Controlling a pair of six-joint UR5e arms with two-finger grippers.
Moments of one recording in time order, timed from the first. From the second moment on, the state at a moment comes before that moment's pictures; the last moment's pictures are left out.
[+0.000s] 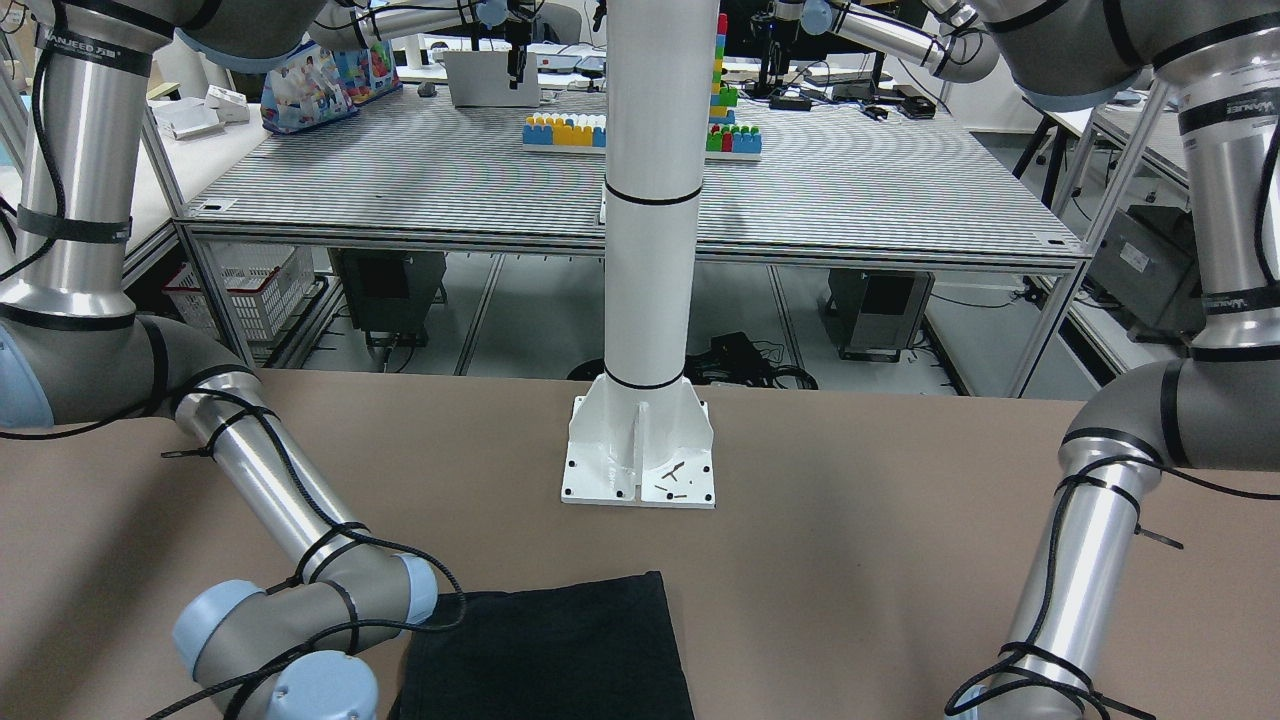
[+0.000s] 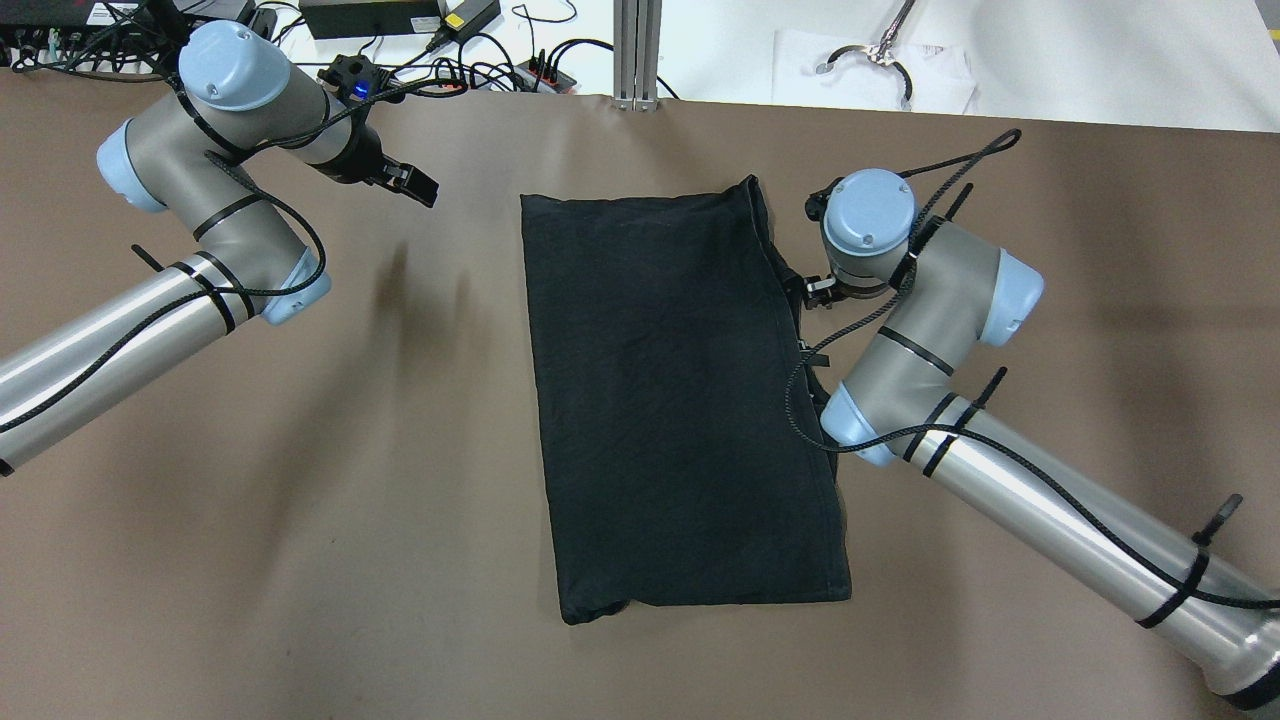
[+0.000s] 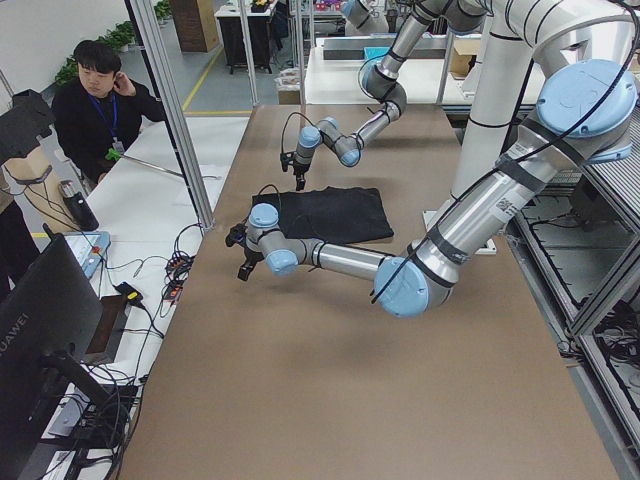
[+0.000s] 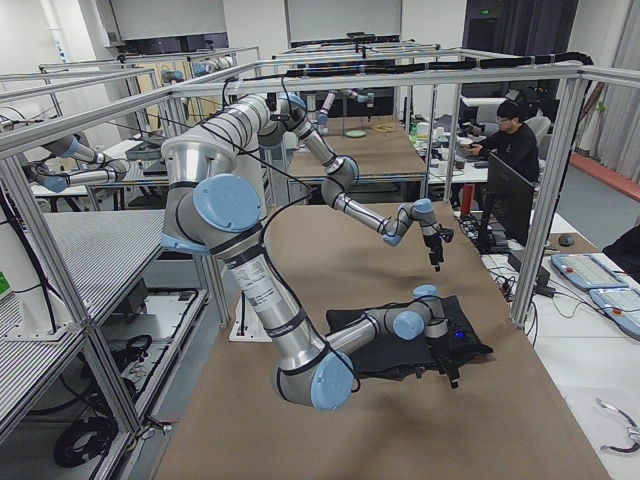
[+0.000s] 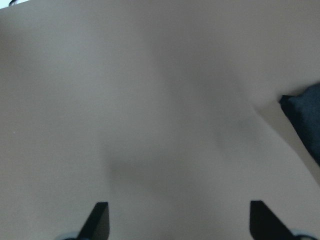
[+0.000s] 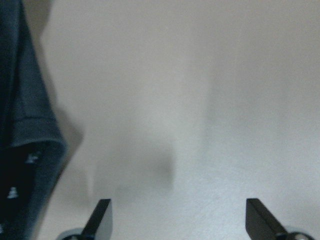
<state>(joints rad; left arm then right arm) -1.00 -2.37 -0.95 -2.33 -2.06 -0.61 0.82 -0.88 1.26 -1.41 1.68 0.69</state>
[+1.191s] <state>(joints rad) -0.82 -2.24 -1.25 -2.33 -2.06 -1.10 0.85 -0.95 1.47 -1.18 1.85 1.08</state>
